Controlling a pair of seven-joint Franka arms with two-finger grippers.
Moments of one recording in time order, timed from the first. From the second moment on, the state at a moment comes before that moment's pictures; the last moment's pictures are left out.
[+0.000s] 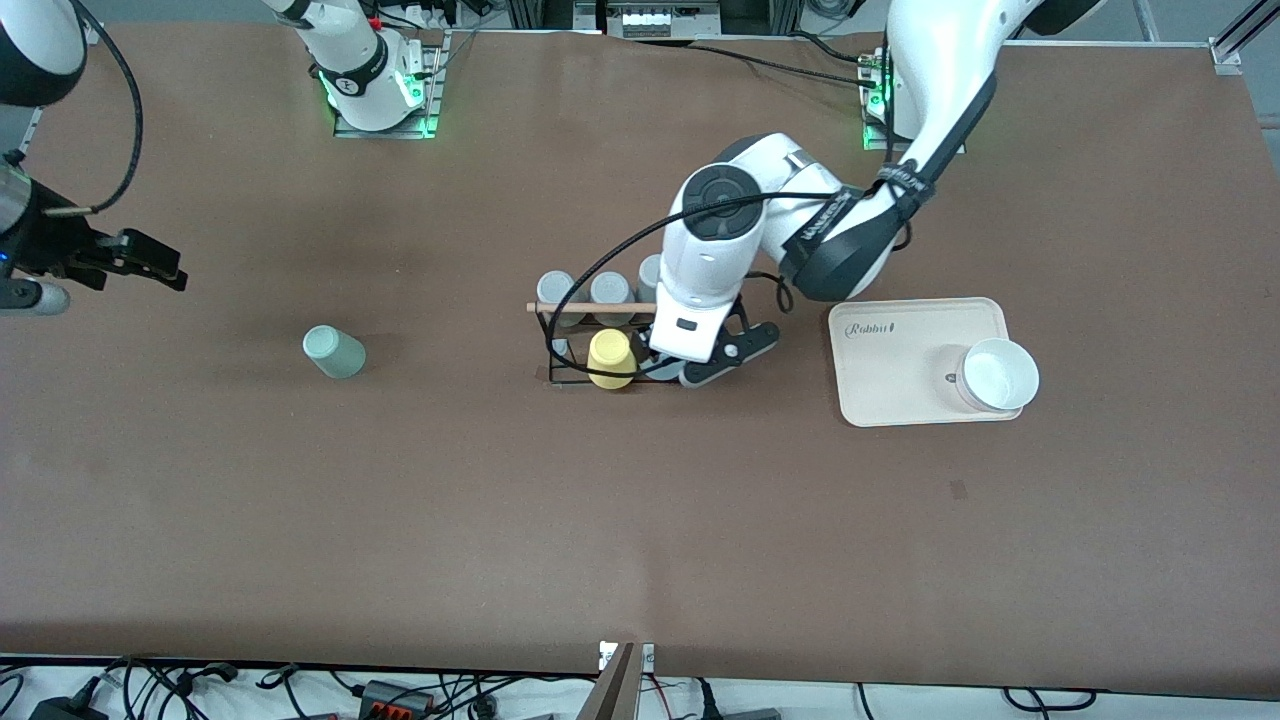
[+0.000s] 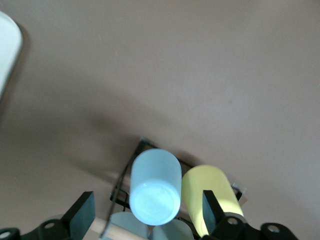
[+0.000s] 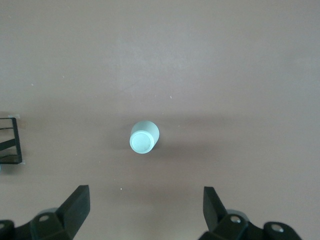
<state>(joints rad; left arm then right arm) -0.28 0.63 -0.51 -1.33 0.26 1.95 -1.32 -0.01 0.07 -0.04 -1.70 0.01 1.72 -0.04</state>
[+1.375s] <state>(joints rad) 0.23 0.30 -0.51 -1.32 0.10 1.65 -0.62 0.06 0.36 -0.03 -2.03 0.01 2.23 -0.03</state>
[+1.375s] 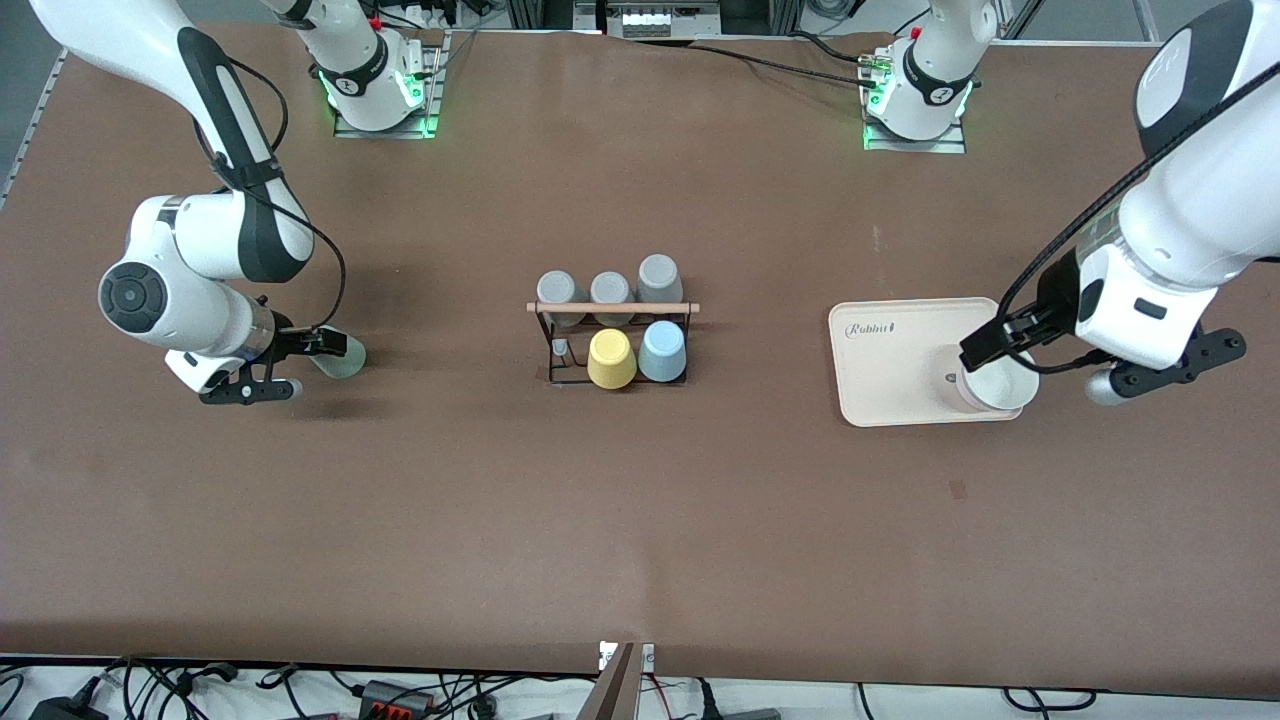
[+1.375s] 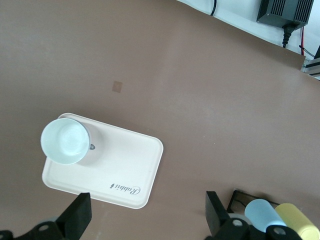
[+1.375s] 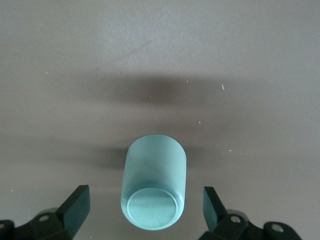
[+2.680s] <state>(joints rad) 0.04 0.08 -0.04 -1.42 -0.05 1.51 -0.12 0.06 0.42 -0.03 -2.03 0.01 2.23 0.01</state>
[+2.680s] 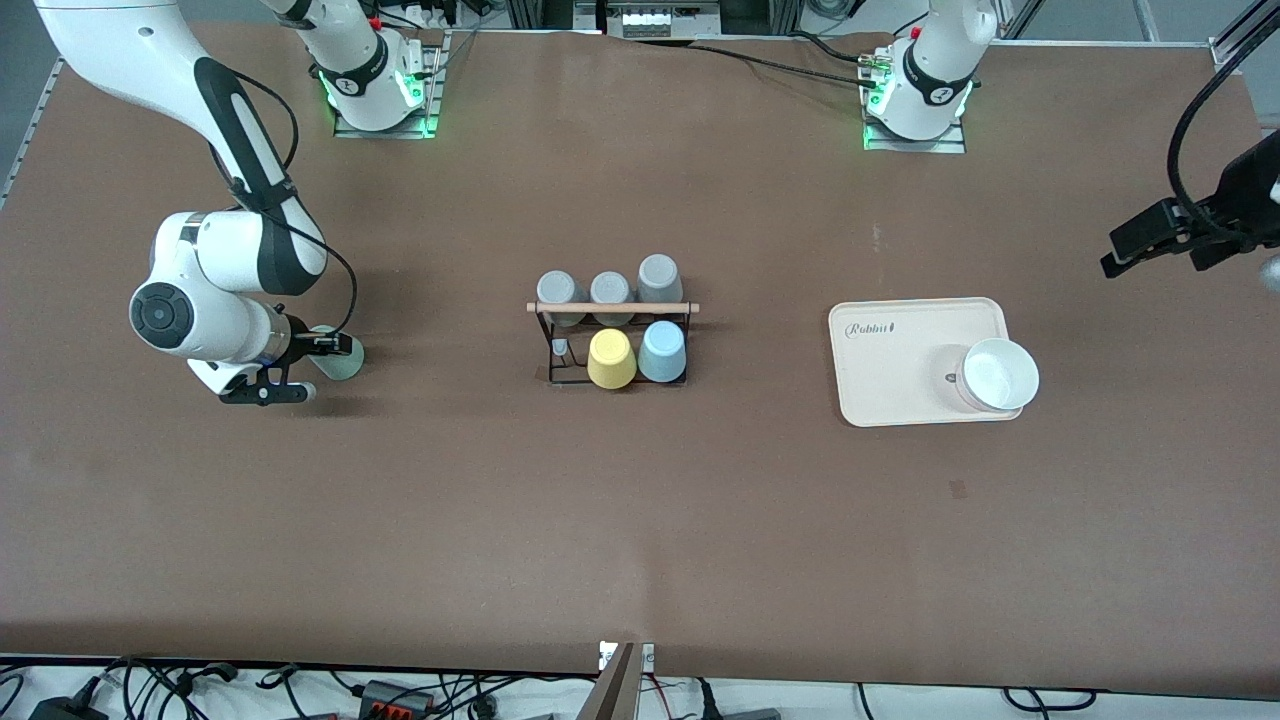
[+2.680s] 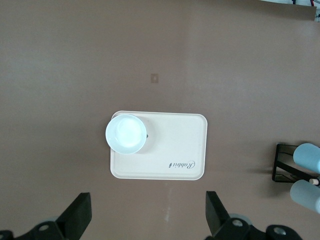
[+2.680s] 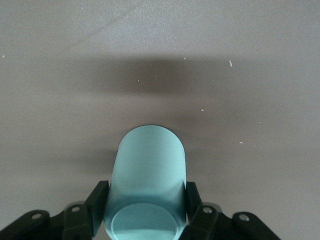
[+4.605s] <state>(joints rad) 0.08 0.02 -0.05 -1.50 -0.03 1.53 -0.01 0.58 0.56 -0.02 -1.36 0.10 1.87 0.63</state>
